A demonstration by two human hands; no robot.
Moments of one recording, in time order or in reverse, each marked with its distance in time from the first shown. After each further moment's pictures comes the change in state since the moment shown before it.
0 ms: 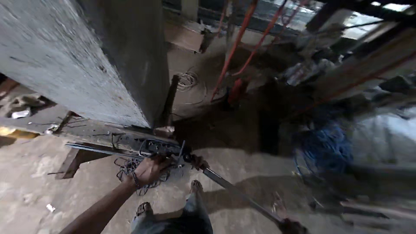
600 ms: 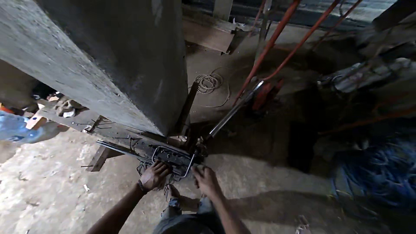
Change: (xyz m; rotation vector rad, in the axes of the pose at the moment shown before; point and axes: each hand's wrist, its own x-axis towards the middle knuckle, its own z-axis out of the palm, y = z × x) left_hand -0.034 -0.032 0.028 0.134 0.184 0.019; right_hand -0.050 -0.428 -0.079 0.694 -0.639 -0.609
